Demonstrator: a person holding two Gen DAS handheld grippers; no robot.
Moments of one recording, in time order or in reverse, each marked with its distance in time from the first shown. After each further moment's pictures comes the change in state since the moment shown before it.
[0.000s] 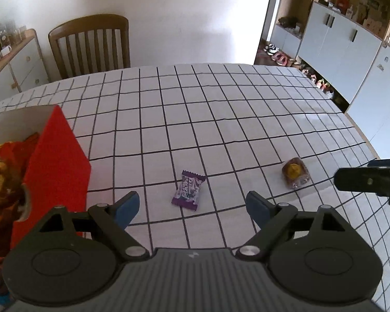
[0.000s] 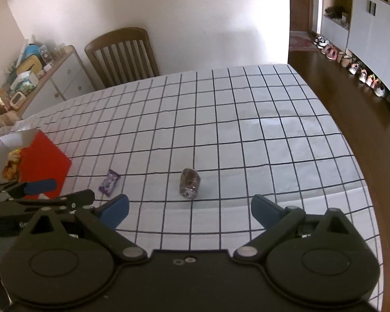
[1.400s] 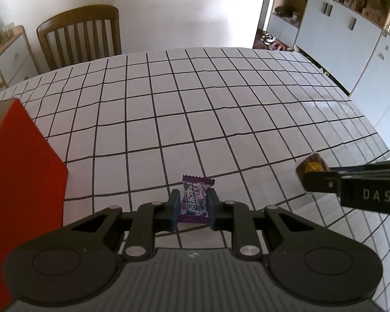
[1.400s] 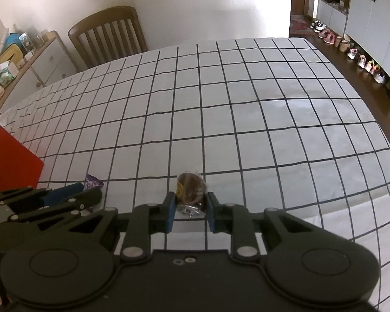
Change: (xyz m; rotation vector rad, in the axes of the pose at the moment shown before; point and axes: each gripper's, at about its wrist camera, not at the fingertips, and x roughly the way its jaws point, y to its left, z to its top) left arm 0.045 -0.006 0.003 0.024 0.041 -0.013; right arm 0.074 0.018 0.004 0.014 0.058 -0.031
